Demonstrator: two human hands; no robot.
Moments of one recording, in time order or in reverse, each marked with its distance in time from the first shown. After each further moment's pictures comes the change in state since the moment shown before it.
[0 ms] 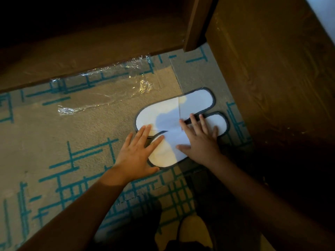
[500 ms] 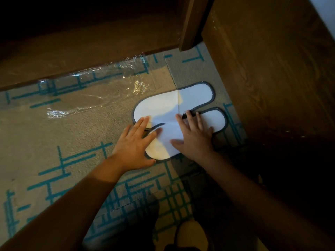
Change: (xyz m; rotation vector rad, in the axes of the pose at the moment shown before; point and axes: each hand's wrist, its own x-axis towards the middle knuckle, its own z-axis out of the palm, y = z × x) left_hand 0.032 -0.013 -0.013 -0.066 -0.001 0.063; right_hand 0.020 -0.009 -0.008 0.048 0.013 0.071
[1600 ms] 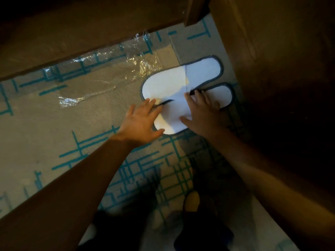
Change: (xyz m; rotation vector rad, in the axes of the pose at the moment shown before) left_hand 0.002 0.000 -0.049 -0.146 -0.159 -0.071; right_hand -0.001 -0.010 -0.026 -0.069 0.047 0.026
